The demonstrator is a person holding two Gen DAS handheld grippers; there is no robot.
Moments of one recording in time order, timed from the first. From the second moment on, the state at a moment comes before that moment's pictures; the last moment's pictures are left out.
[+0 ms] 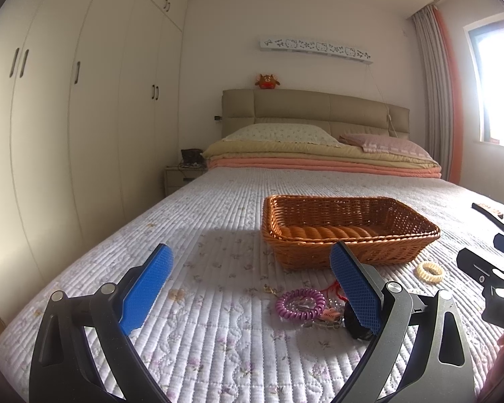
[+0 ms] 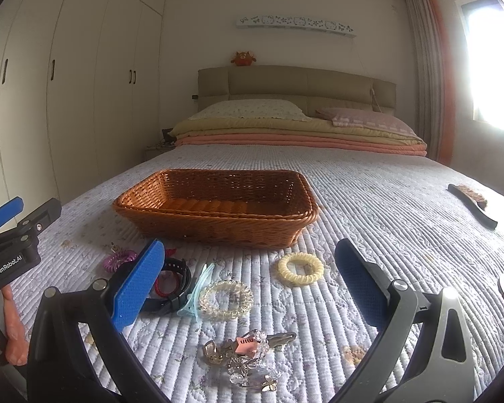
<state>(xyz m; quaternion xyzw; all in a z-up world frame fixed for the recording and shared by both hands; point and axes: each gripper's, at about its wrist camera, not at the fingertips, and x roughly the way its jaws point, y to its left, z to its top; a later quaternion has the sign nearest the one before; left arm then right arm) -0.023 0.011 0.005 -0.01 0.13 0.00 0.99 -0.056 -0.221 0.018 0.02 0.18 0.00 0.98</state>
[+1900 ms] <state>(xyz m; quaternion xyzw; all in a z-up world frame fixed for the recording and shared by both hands) 0.035 0.035 -0.023 -0.01 0.39 -0.15 0.91 0.020 -0.273 -0.009 0.02 0.39 0.04 0.92</state>
